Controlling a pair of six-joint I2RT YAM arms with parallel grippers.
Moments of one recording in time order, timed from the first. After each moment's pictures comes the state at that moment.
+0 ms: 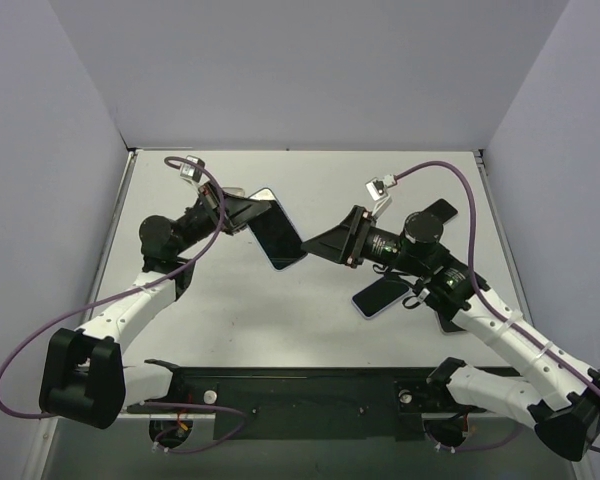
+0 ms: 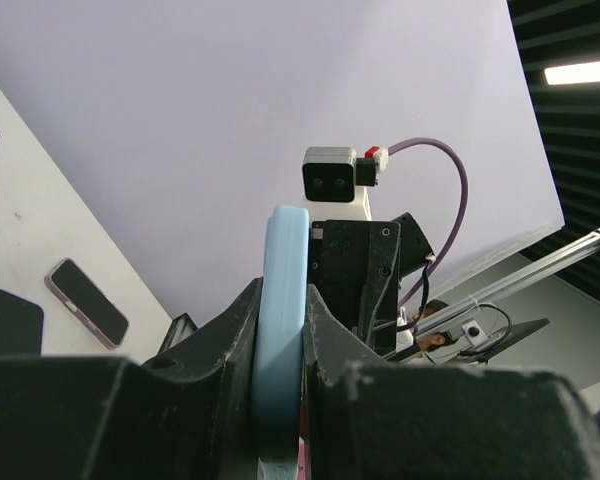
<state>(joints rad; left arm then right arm) -0.28 1.23 0.70 1.03 0.76 -1.56 0.70 0.99 0.91 0.02 -0.42 0.99</state>
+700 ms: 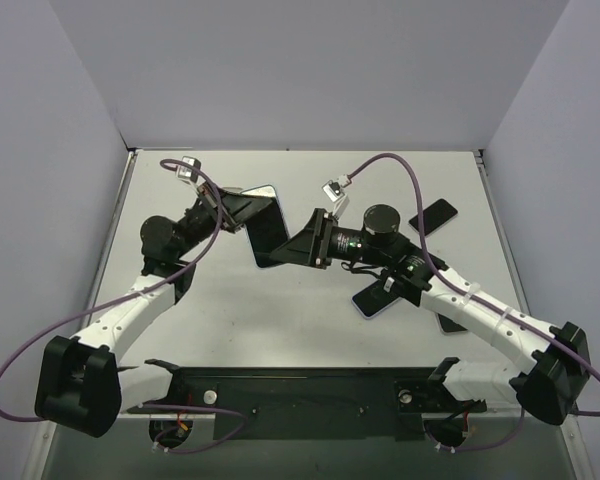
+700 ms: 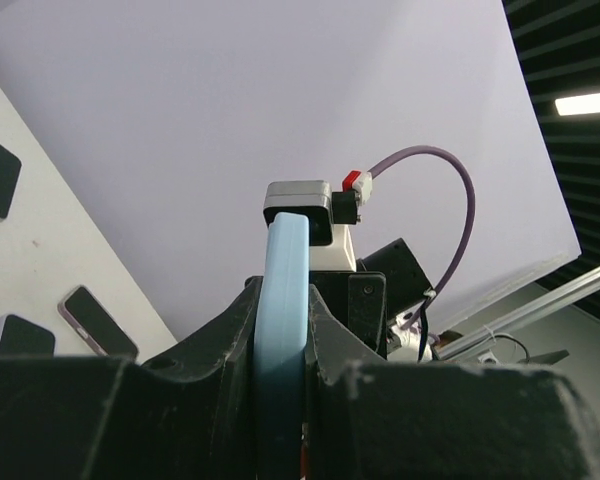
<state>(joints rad) -0.32 1.19 0.70 0.96 0.68 -1.51 0.79 1.20 0.96 0.14 -0.49 1.02</state>
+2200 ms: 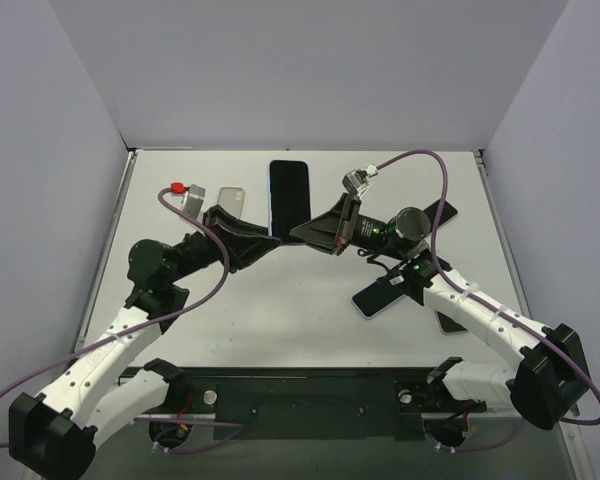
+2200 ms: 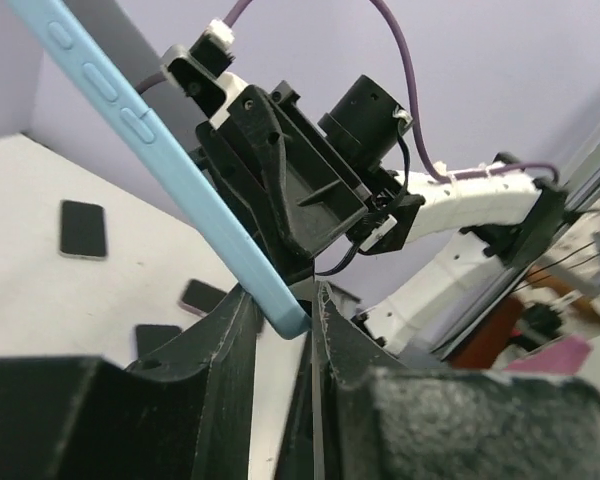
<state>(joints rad) -0.47 0.93 0.65 0.76 0.72 -0.91 0.63 1.19 0.82 0.59 -0.63 1.42</state>
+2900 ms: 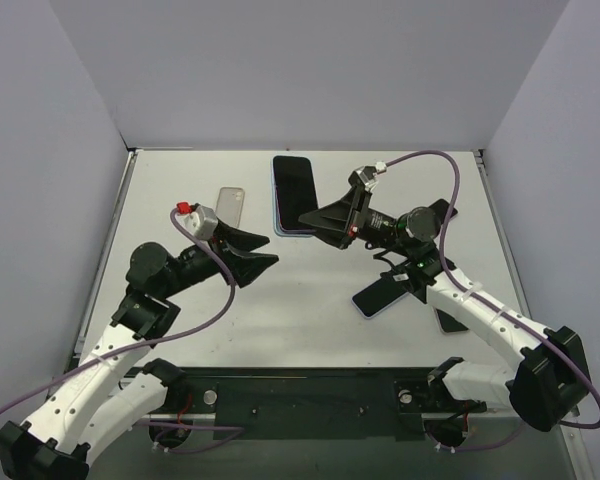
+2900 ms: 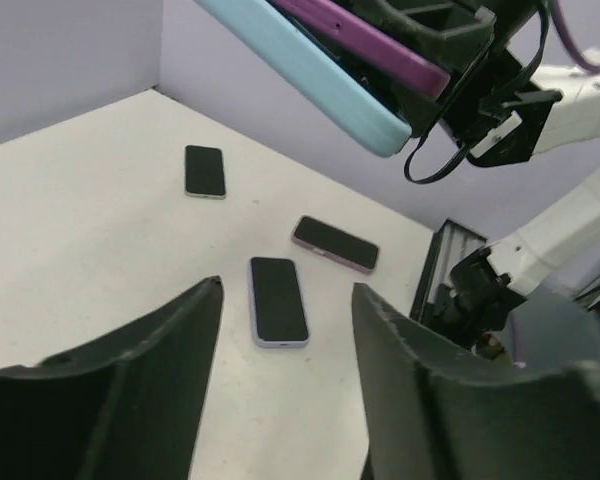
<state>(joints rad) -0.50 0.76 0.69 0.22 0.61 -0.31 0.60 1.21 0.81 0.78 -0.65 1.72</state>
